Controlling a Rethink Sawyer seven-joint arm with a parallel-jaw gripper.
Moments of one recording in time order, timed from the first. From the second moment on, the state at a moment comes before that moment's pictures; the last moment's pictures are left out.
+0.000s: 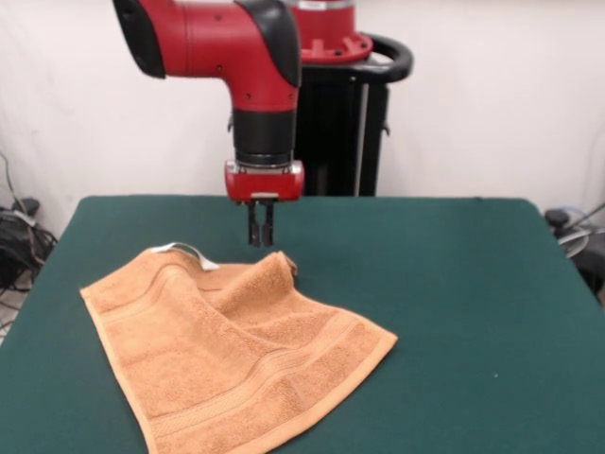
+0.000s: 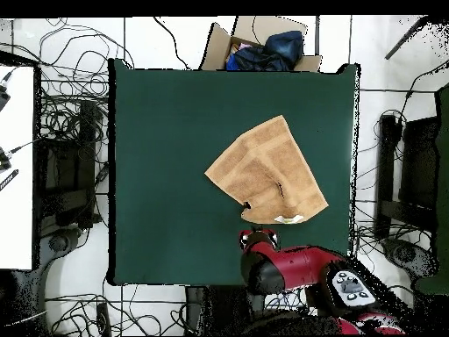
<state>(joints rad) -0.54 -0.54 0.04 2.00 -0.78 -0.10 1.88</state>
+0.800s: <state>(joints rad) -0.59 -0.62 0.07 2.00 -0.78 -0.10 1.88</state>
